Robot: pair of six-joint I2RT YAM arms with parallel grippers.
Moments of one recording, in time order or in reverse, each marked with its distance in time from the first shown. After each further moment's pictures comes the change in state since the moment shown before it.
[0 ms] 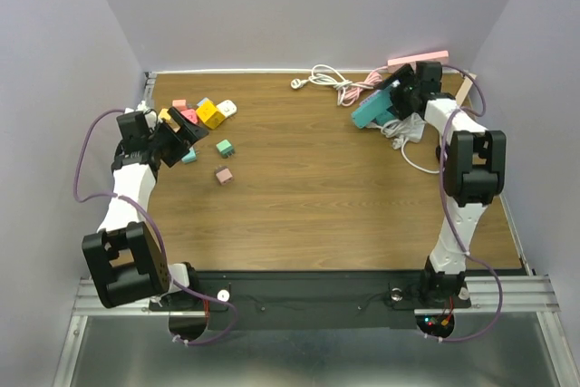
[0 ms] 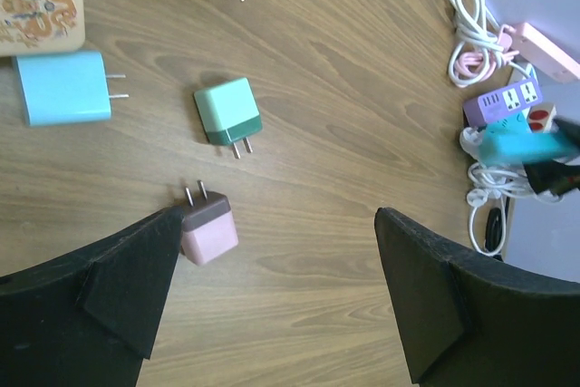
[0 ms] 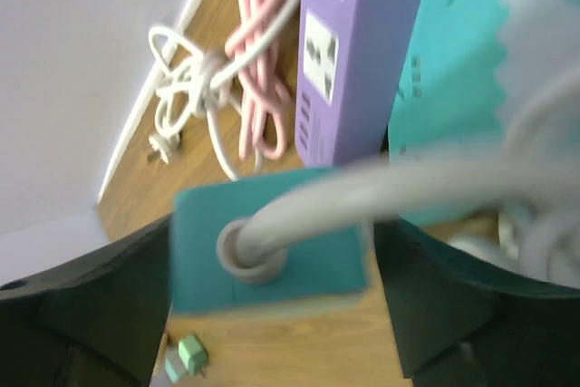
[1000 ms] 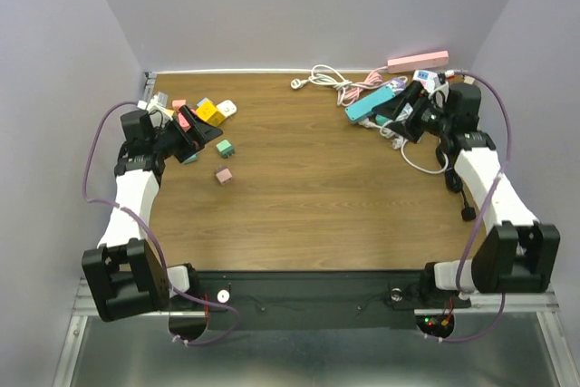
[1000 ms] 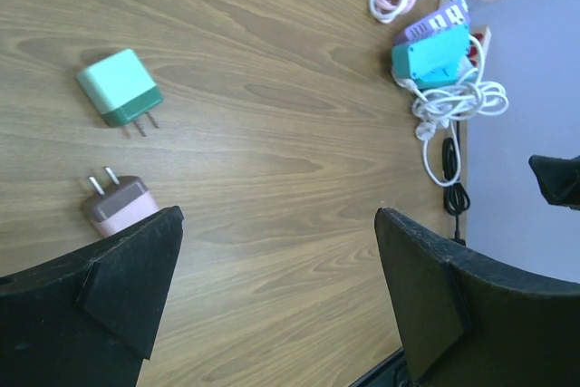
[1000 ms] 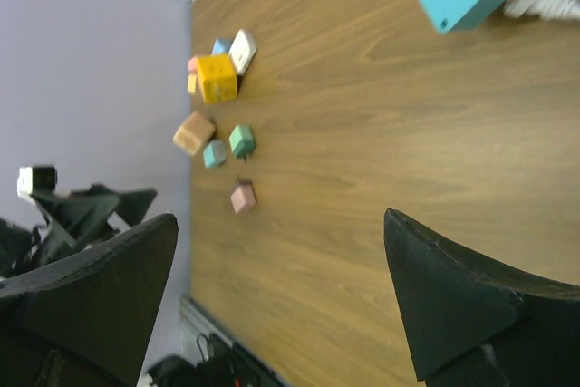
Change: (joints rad) left arm -0.048 -0.072 -0.020 0.018 0.171 0.017; right arm -0.013 -0.604 -0.408 -0.008 -0.413 -0.167
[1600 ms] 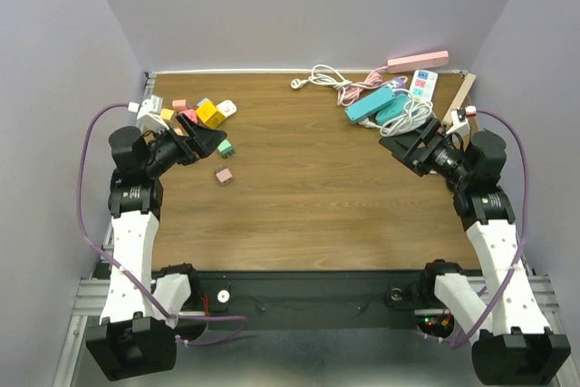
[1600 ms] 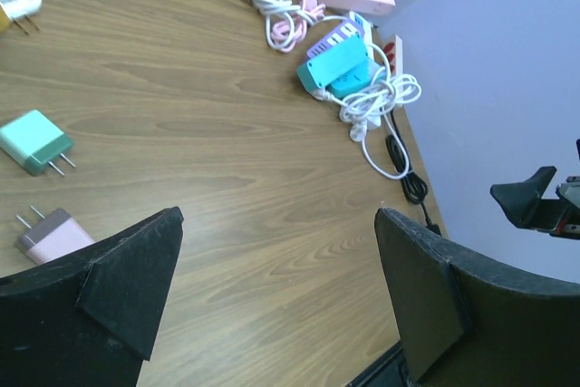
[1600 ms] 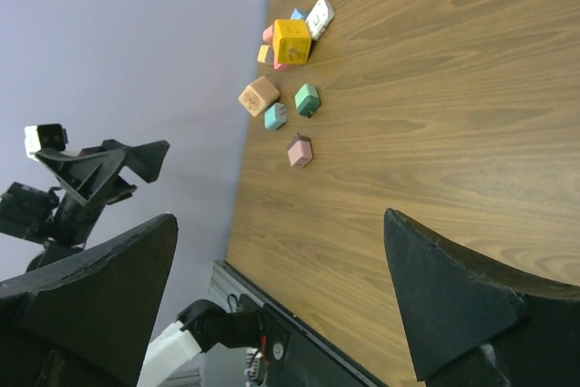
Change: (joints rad) left arm -0.038 -0.363 -0.066 0.043 0.050 -0.034; right arm 0.000 -0.585 -0.329 -0.023 -0.079 0.091
